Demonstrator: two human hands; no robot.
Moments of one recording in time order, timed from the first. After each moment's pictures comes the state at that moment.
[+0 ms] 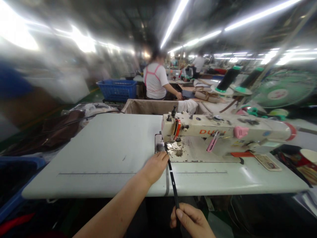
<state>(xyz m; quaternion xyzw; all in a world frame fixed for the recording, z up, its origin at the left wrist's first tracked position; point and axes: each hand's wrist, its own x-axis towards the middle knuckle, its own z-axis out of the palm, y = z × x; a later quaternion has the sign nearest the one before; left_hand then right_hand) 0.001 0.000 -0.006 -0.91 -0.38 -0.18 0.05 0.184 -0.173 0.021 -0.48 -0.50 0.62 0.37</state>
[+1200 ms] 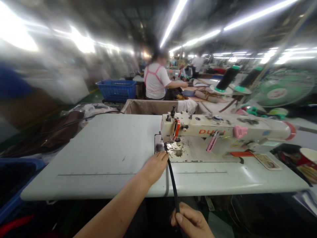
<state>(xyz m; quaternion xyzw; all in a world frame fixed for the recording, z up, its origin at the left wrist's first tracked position) 0.001 0.002 -0.010 -0.90 -0.39 -0.19 0.05 0.186 -0.175 0.016 -0.46 -0.56 0.57 0.38</state>
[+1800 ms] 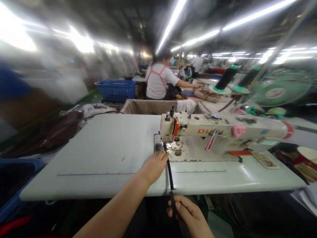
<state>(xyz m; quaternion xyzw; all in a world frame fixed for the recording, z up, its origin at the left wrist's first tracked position) -0.001 0.001 -0.008 -0.91 -0.37 -0.20 0.03 0.173 -0.169 0.009 -0.52 -0.43 0.62 0.41</state>
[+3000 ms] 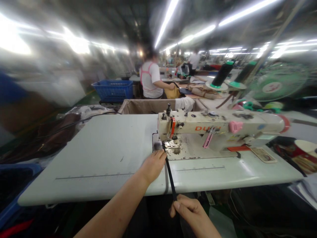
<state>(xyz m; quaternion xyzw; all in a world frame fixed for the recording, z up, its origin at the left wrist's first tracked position) -0.001 0.003 -0.010 -0.91 -0.37 -0.20 0.03 0.184 -0.164 0.023 -0.50 -0.52 0.58 0.37</state>
